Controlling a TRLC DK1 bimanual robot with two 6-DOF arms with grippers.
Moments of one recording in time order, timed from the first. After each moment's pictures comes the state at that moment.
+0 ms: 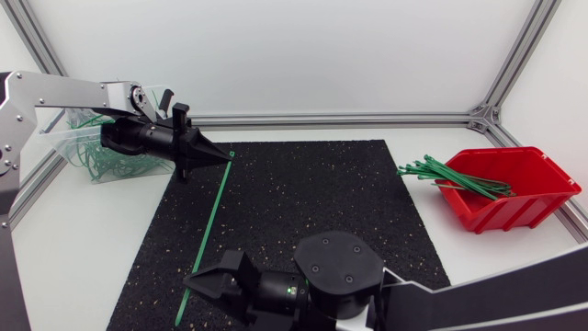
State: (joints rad) left arm -0.02 2.25 1.71 -1.48 1.32 0.37; right arm 1.13 1.73 0.53 1.00 -0.20 -1.61
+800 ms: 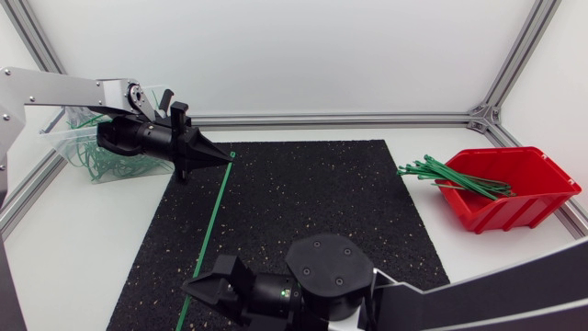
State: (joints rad) left arm -0.03 2.20 1.66 -1.48 1.32 0.38; right arm 1.14 1.76 0.55 1.00 -0.20 -1.62
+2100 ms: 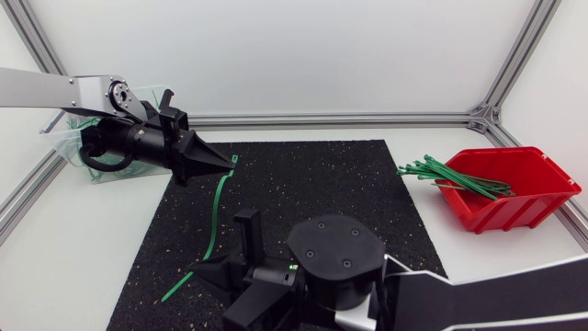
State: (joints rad) left arm -0.07 1.97 1.43 -1.29 1.32 0.39; right arm 1.14 1.63 0.58 0.82 -0.11 -1.08
